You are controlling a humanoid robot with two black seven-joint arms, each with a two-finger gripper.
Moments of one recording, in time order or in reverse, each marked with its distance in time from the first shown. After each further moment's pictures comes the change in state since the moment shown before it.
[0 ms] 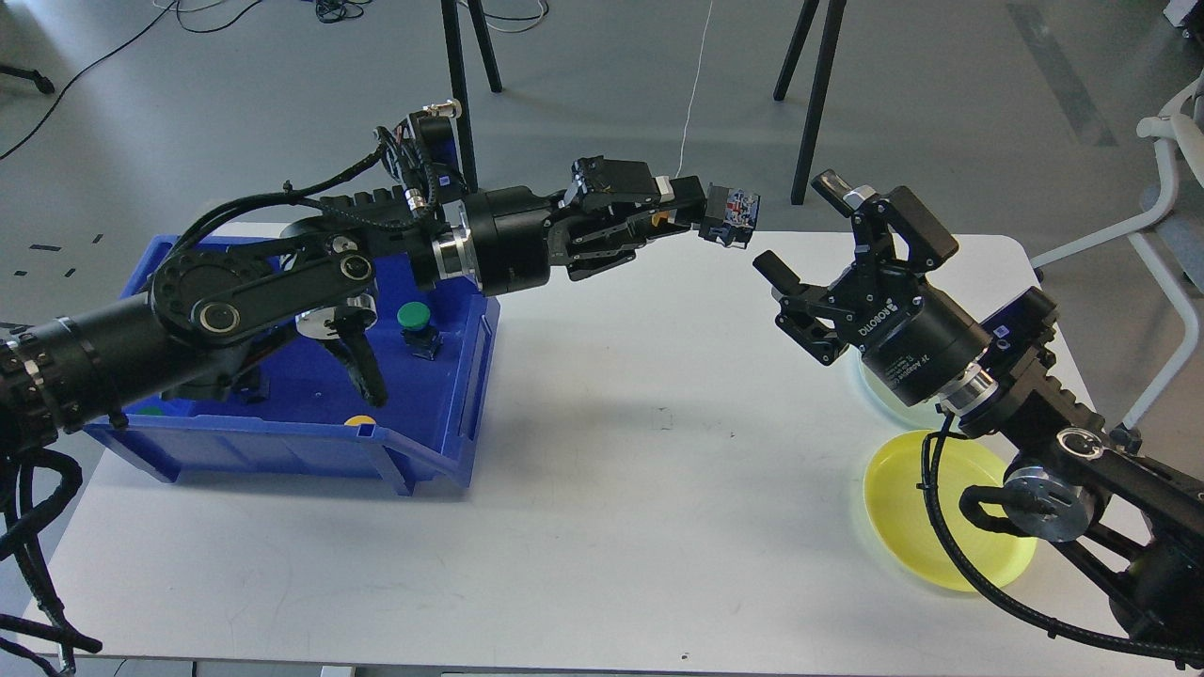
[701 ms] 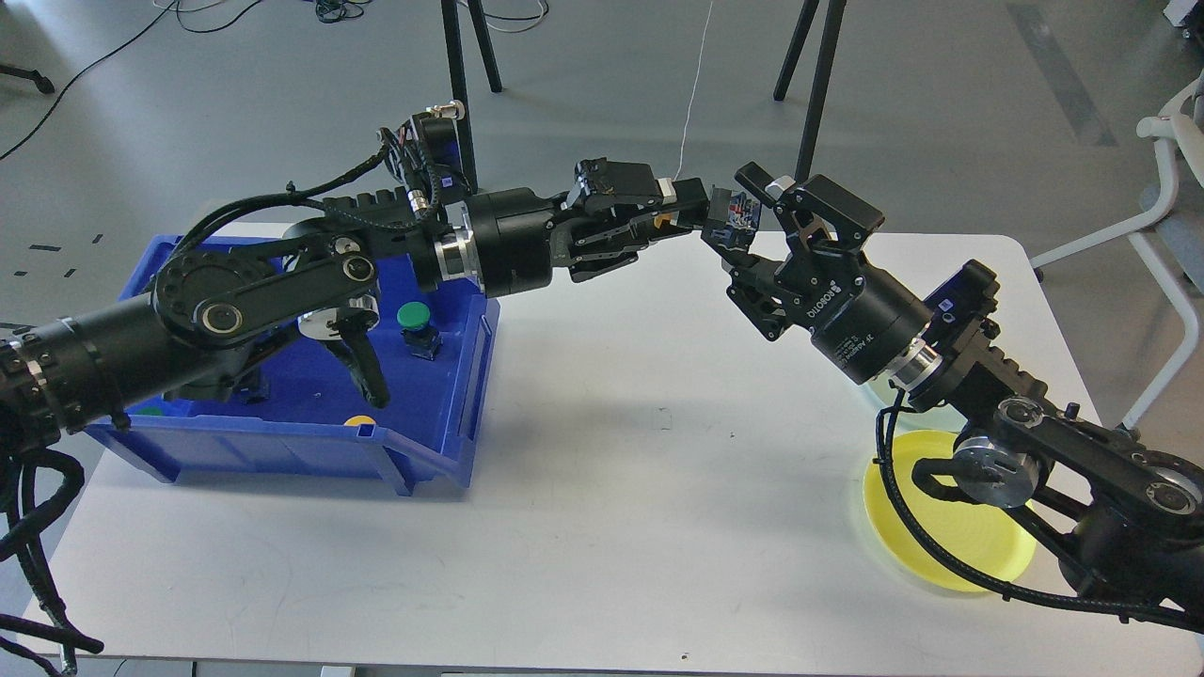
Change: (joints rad) left arm 0.000 -0.004 0.001 0.001 0.000 0.001 0.000; right arm 0.108 0.063 -0.079 -0.069 -0.011 0.008 0.000
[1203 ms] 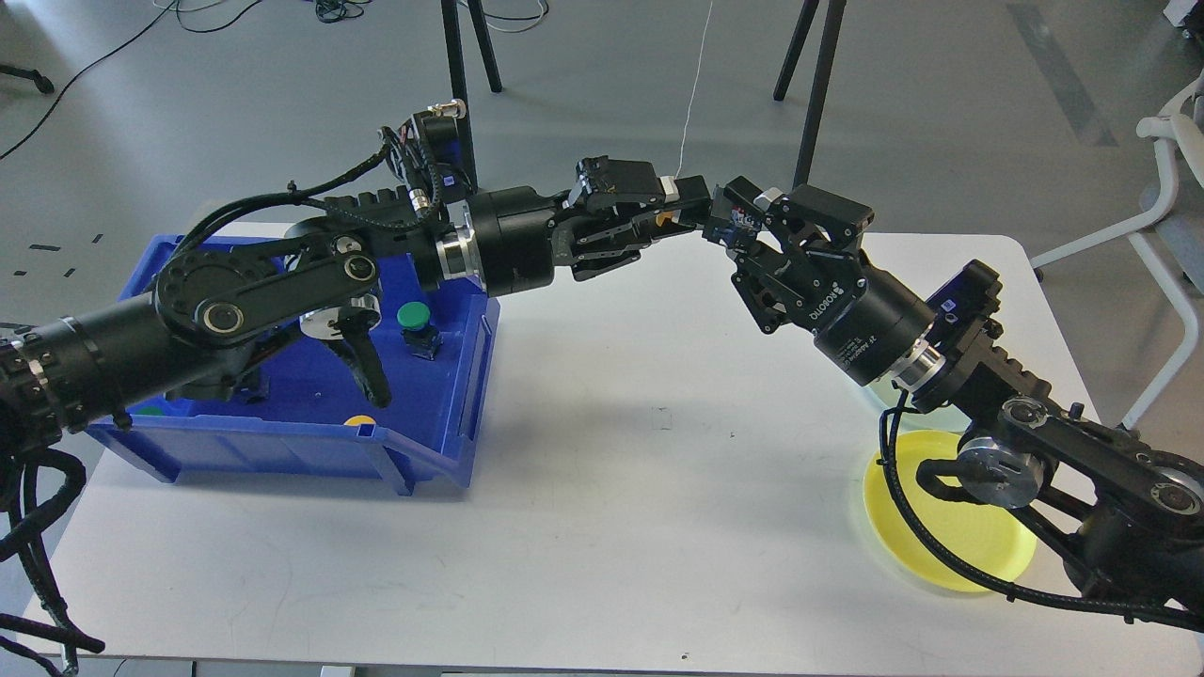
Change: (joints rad) left arm 0.000 0.000 -0.001 0.000 -0.001 -0.001 -0.001; right arm 0.000 -0.008 0.000 0.001 0.002 0.003 0.000
